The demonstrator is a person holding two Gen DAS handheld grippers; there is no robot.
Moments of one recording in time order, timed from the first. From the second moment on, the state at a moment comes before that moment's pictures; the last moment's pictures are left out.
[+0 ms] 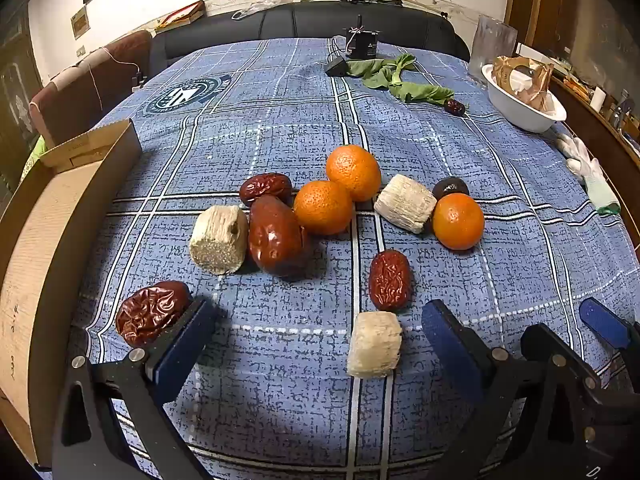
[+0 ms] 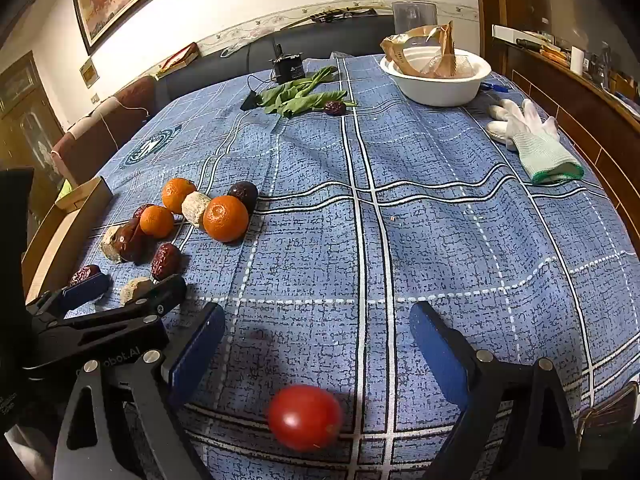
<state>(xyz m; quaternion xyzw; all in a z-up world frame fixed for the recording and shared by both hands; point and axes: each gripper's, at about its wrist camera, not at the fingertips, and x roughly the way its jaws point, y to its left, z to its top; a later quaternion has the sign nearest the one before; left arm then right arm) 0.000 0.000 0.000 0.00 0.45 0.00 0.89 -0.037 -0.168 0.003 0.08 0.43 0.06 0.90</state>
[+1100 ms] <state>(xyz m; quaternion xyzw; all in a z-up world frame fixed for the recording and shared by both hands) -0.088 0.065 0.094 -0.01 0.25 0.05 0.97 -0.044 -0.151 0.017 0.07 0.43 0.02 0.90</state>
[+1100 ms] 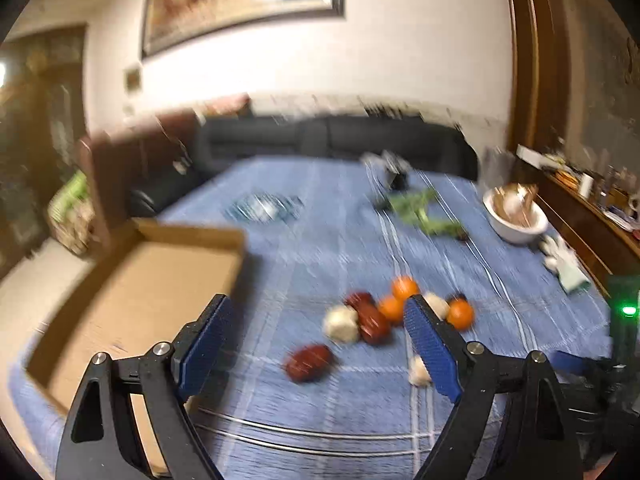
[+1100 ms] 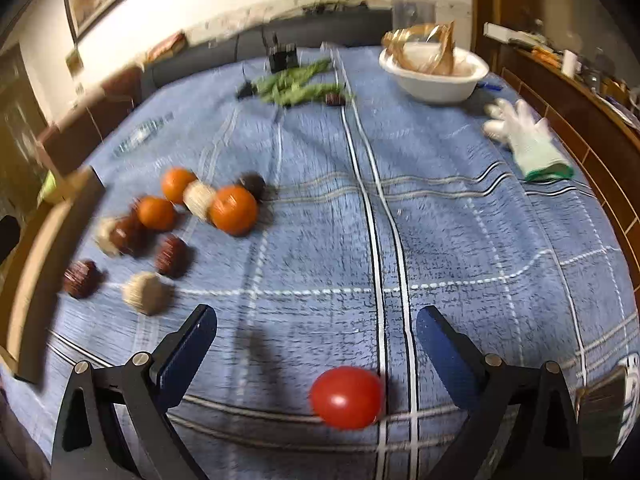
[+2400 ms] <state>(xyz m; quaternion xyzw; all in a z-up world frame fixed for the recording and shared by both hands) -0.089 0.062 0.058 0.01 0.34 -0.02 0.94 -0.115 -0.135 0.066 0.08 0.31 -0.03 0.95</state>
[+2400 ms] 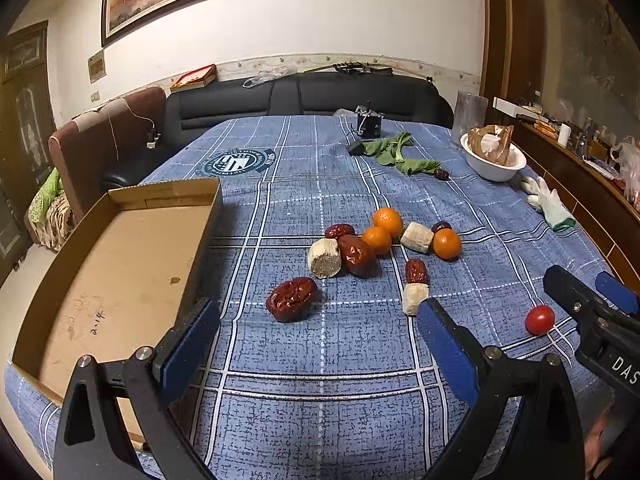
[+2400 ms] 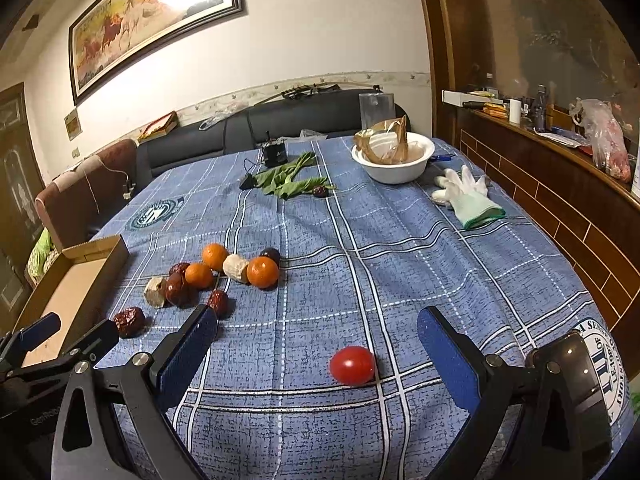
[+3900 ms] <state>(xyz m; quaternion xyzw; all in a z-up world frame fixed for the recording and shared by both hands) -0.006 0.079 0.009 0.05 0.47 -0.14 0.87 -0.074 -0.185 0.028 0.08 0.44 0.07 0.89</state>
